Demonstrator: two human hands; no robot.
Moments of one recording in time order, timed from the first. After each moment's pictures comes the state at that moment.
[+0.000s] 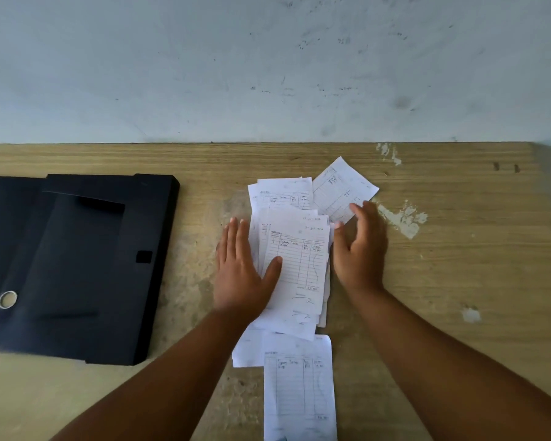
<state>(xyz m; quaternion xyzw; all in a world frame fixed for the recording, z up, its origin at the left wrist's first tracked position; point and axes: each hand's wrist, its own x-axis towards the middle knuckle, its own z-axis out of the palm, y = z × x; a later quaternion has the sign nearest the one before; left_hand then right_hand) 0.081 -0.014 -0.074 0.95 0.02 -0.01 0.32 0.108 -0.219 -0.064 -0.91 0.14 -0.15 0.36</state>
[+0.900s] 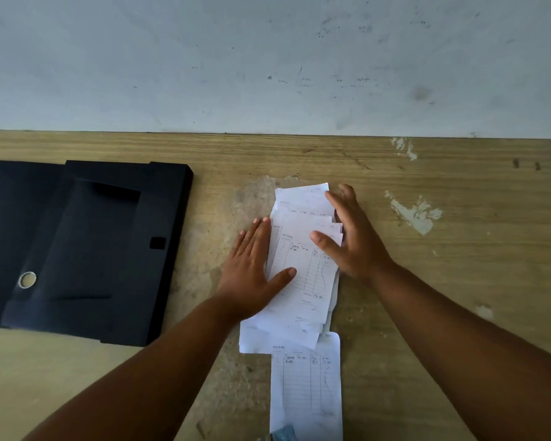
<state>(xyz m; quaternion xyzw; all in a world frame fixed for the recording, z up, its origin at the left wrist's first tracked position) 0.076 0.008 -0.068 0.94 -0.12 -0.11 0.30 0.118 -0.228 -0.057 -0.89 -0.08 0.07 0.44</state>
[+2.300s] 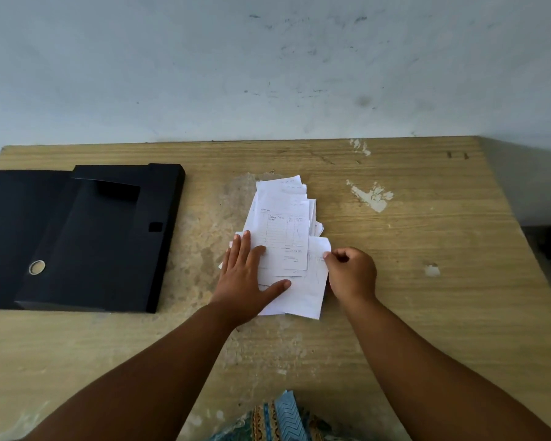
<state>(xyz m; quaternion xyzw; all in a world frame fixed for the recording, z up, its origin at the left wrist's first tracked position) 0.008 -0.006 -0.063 0.95 -0.10 -0.13 0.25 0.004 -0.217 -0.036 -0.81 0.33 0.01 0.49</state>
